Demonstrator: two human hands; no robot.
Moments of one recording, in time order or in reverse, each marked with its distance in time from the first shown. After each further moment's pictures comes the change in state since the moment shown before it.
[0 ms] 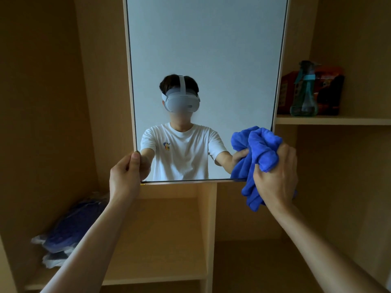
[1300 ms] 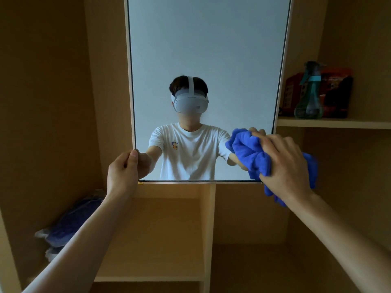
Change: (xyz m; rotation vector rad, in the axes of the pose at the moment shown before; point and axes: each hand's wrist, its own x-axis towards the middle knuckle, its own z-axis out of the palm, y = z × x) left_hand 0.005 0.000 0.004 0.056 0.064 0.022; right_hand 0.037 0.015 -0.024 -0.387 -0.193 -0.575
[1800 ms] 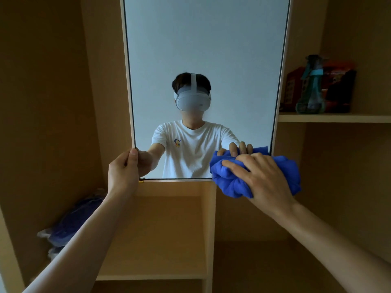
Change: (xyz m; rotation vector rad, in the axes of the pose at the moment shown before) left_hand 0.003 -0.003 0.004 0.047 0.011 -0.001; right_hand -0.030 -0.029 0.021 0.072 -0.065 -0.328
